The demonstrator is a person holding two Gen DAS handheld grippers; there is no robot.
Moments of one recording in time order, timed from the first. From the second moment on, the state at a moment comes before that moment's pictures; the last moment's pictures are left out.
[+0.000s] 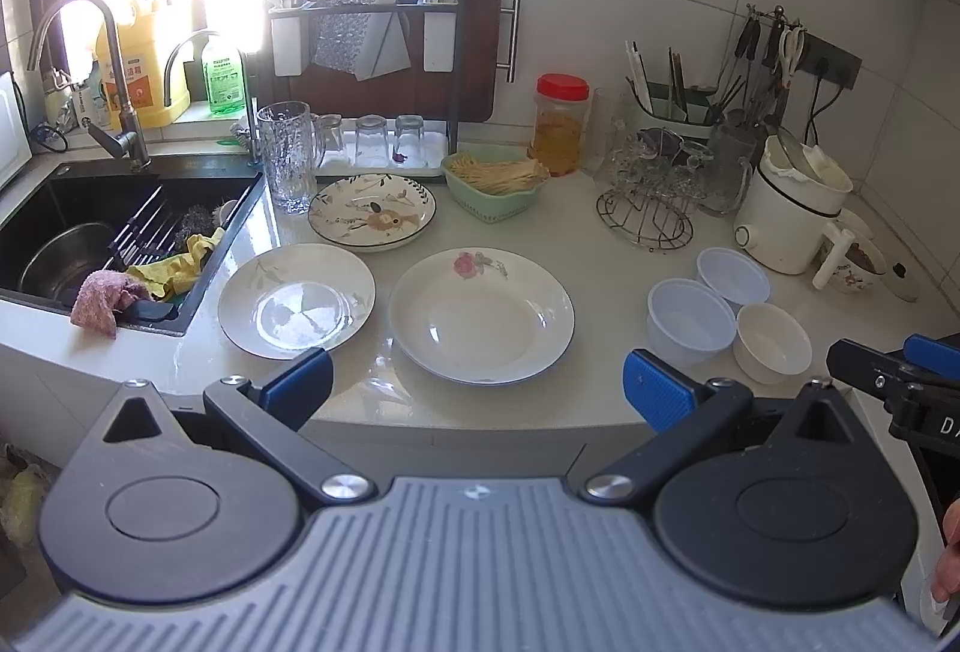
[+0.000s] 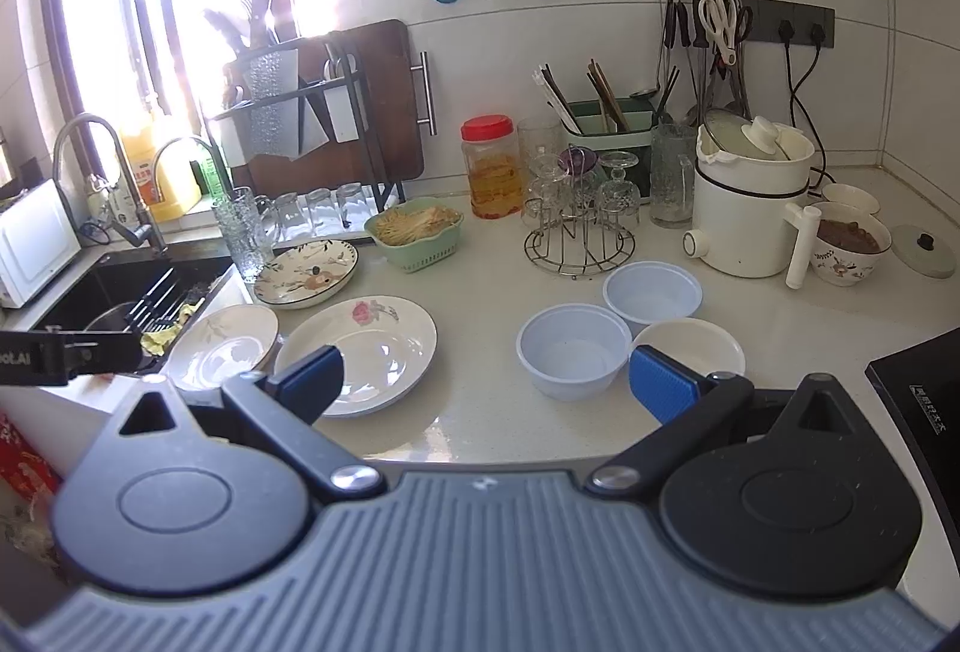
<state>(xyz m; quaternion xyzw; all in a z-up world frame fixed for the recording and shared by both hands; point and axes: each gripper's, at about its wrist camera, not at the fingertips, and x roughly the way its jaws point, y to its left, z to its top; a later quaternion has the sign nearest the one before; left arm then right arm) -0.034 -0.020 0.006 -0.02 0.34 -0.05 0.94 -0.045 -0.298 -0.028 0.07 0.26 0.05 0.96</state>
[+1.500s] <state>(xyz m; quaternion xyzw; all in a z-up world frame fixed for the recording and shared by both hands) 0.048 0.042 -0.009 -0.03 0.34 -0.08 0.94 0.021 -0.231 -0.042 0.07 0.29 0.07 0.95</state>
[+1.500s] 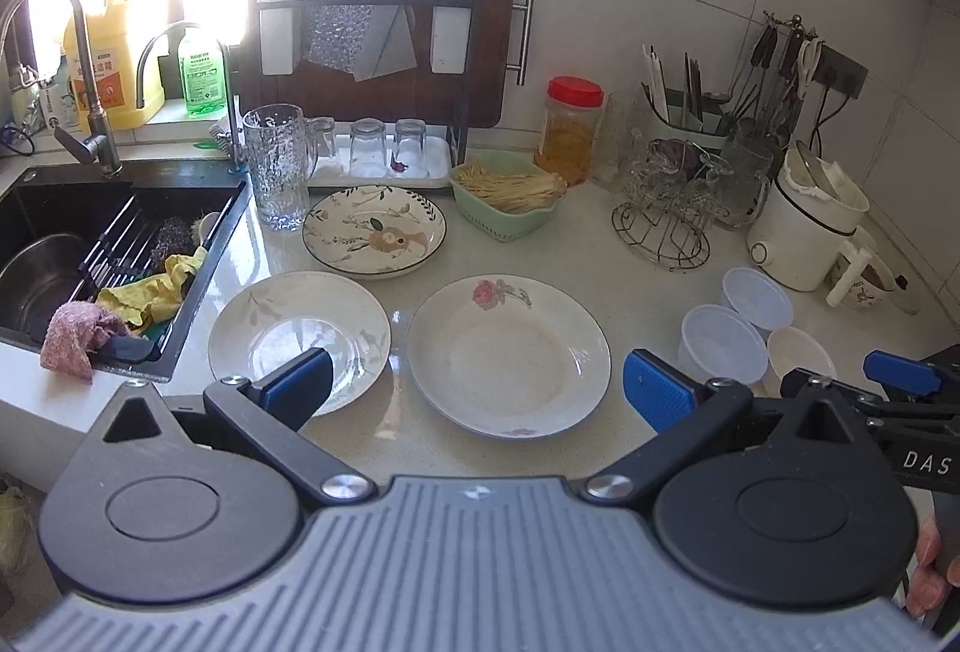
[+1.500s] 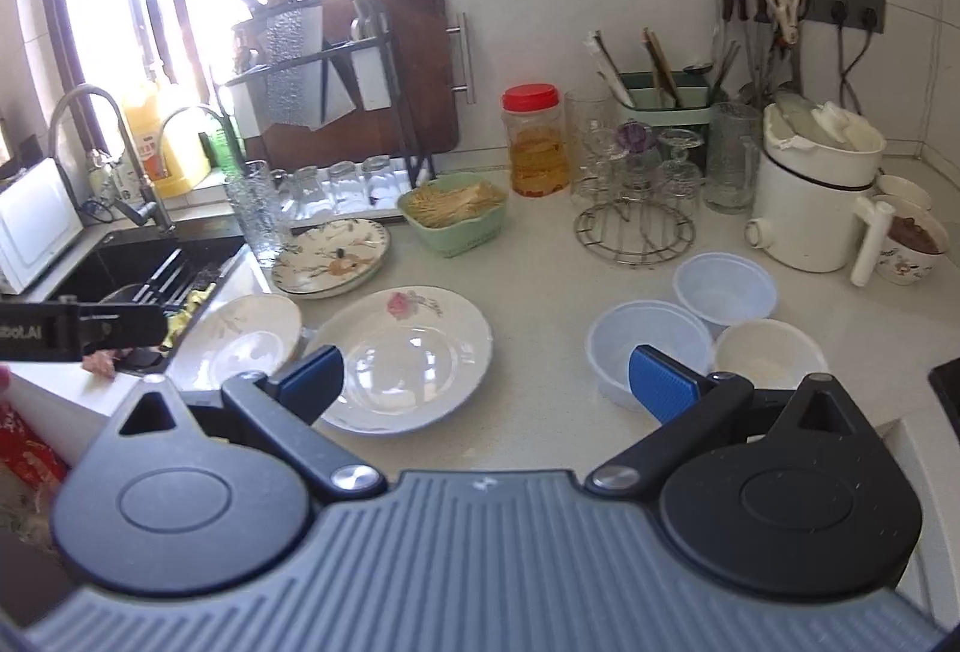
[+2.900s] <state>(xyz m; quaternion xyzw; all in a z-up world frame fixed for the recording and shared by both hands) 0.276 0.257 -0.150 -0.06 0.47 -0.15 0.87 0.164 -0.019 -0.129 0.11 0.41 0.10 0.90</state>
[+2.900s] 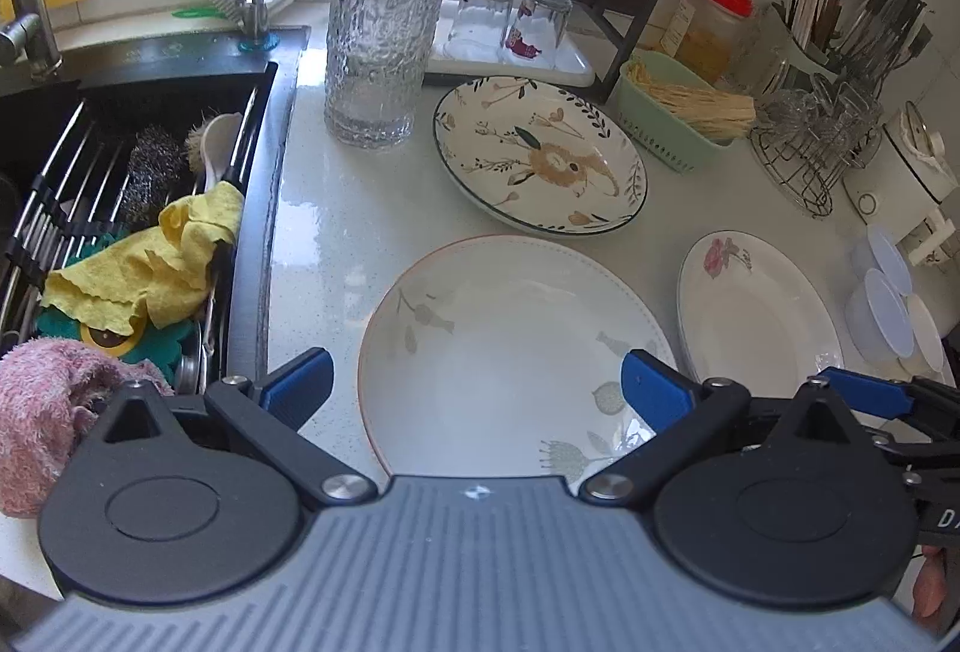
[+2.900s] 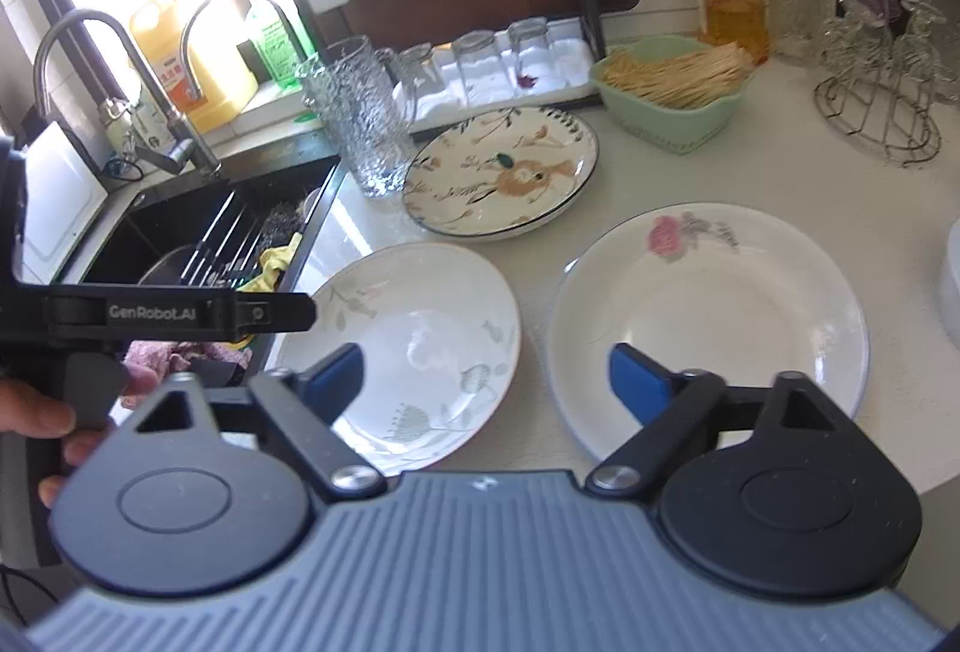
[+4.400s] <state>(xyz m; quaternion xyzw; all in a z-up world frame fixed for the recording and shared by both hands) 0.357 0.271 -0.188 -0.08 0.54 -0.22 0.81 0.220 -0.015 -0.165 0.23 0.47 0.01 0.85</state>
